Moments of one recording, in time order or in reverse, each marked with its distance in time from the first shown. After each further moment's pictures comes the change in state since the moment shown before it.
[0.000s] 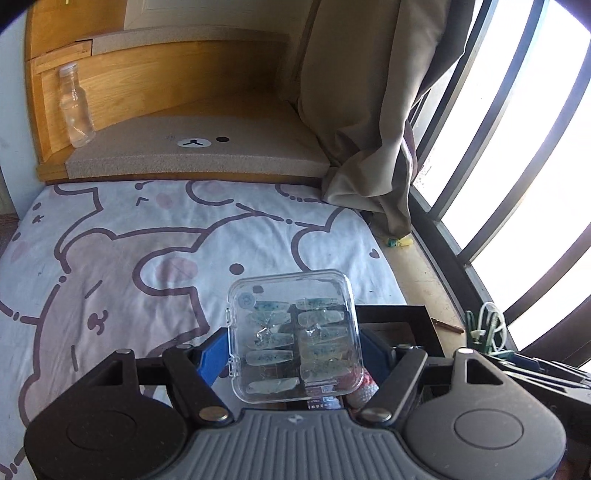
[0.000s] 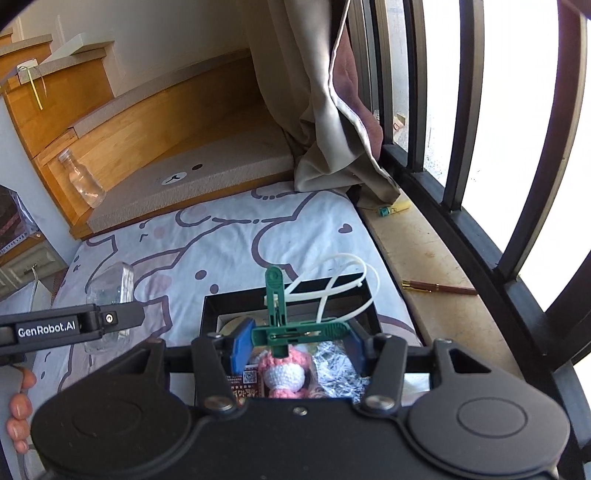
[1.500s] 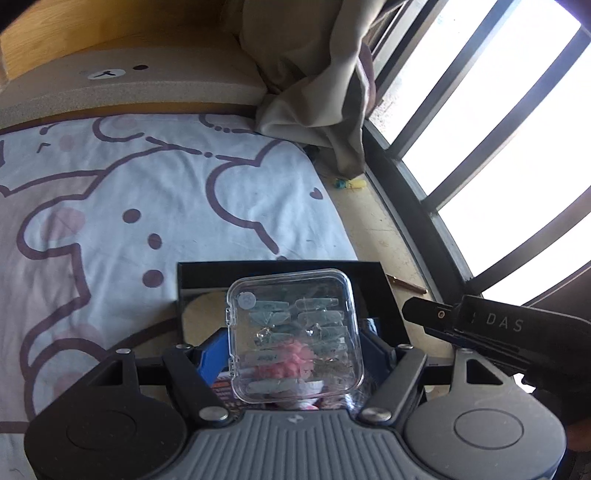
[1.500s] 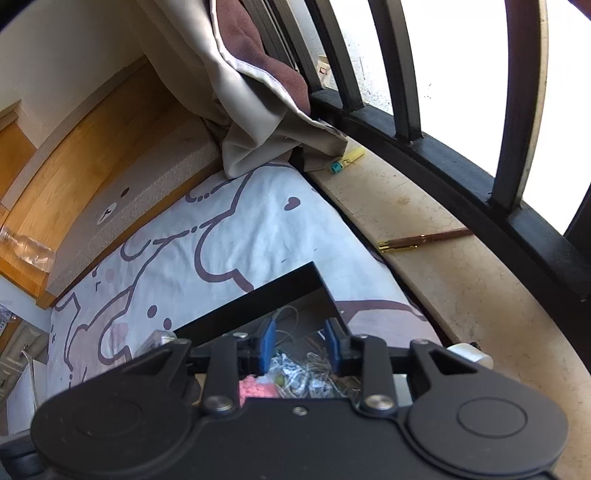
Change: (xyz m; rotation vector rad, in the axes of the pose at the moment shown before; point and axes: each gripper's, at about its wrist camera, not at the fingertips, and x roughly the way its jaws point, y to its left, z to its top) left arm 0.097 -0.054 -0.014 0.006 0.187 -0.168; right arm 0.068 -0.075 0.010 0.338 0.084 -0.029
